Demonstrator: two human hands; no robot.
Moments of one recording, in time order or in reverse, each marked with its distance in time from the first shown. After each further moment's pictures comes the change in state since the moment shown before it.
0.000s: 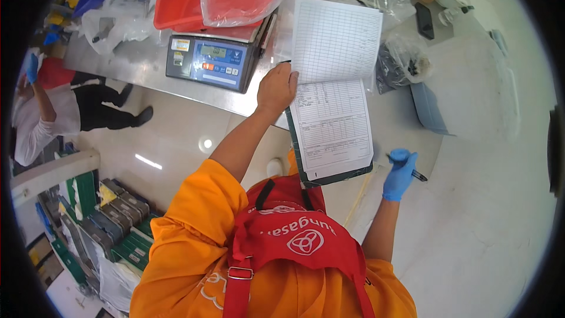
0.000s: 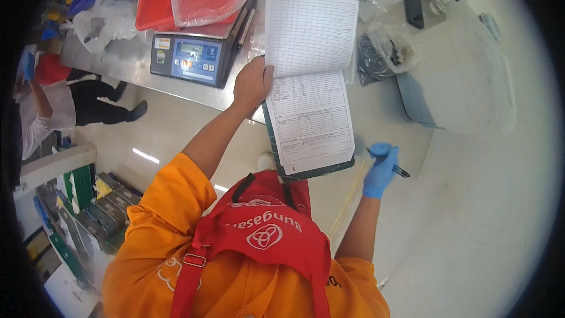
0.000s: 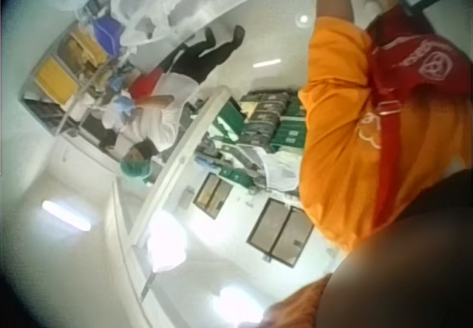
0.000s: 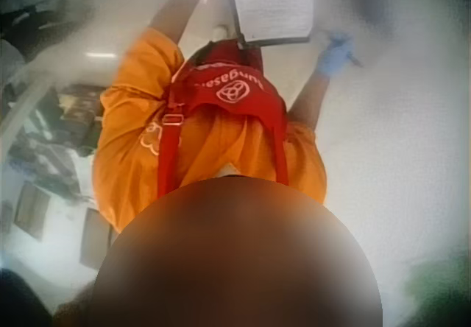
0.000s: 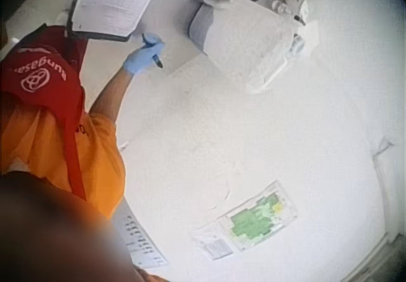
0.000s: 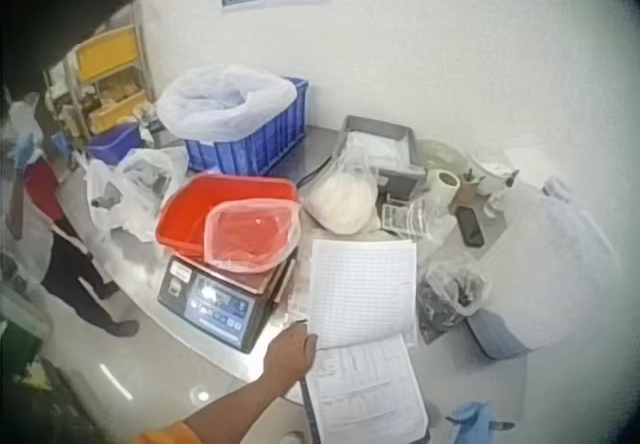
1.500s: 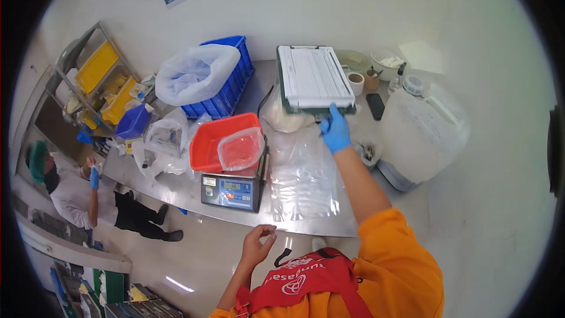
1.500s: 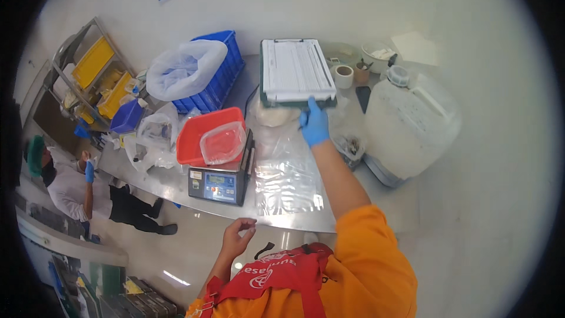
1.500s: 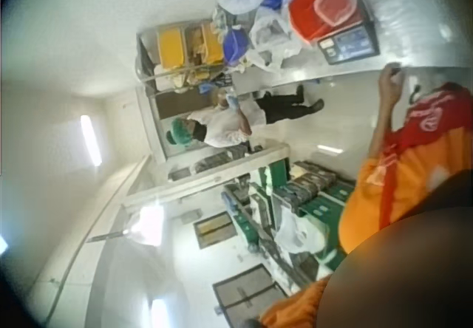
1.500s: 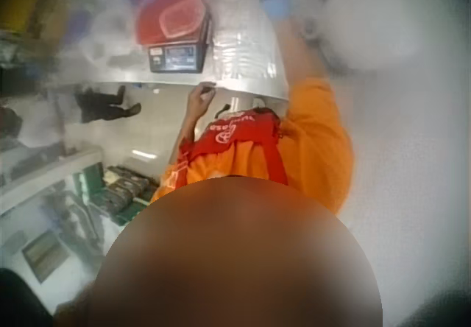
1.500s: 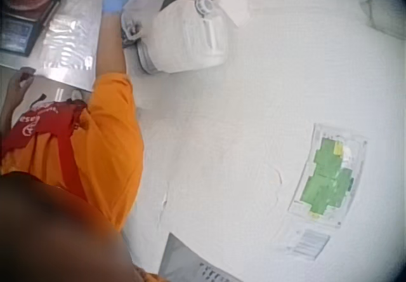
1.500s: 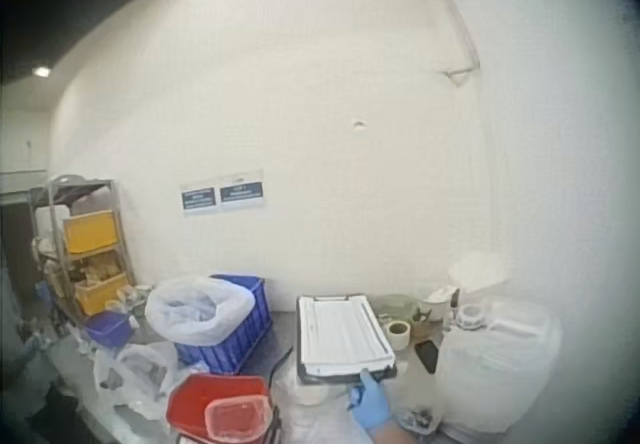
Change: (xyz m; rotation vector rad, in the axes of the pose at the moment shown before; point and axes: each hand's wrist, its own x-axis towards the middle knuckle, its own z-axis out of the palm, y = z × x) left_hand -0.118 0.057 -0.149 -0.463 -0.179 -0.147; right_hand 0.188 -0.144 0.284 0.708 -0.418 0.314
